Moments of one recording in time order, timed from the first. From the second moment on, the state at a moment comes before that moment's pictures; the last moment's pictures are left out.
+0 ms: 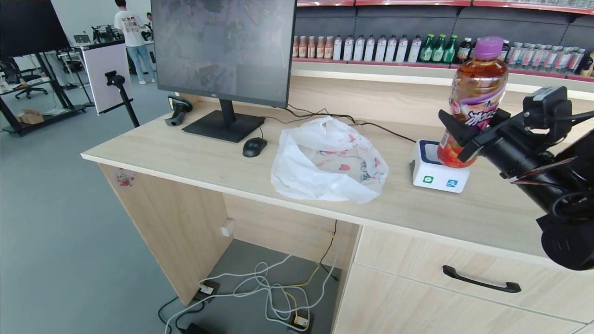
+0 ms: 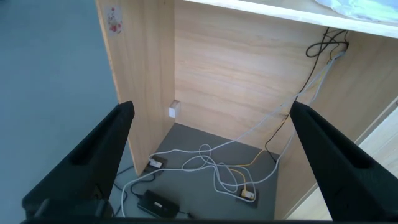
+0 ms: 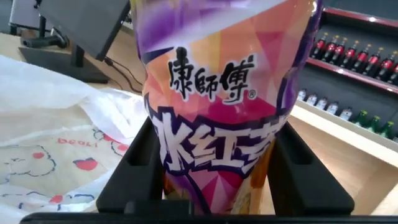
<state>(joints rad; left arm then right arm) 0.00 0.00 0.00 0.00 0.00 0.00 0.06 1.84 -0.75 -1.57 0.39 -0.25</state>
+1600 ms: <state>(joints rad) 0.00 0.00 0.00 0.00 0.00 0.00 -0.10 2.06 -1.04 -1.57 0.84 -0.66</state>
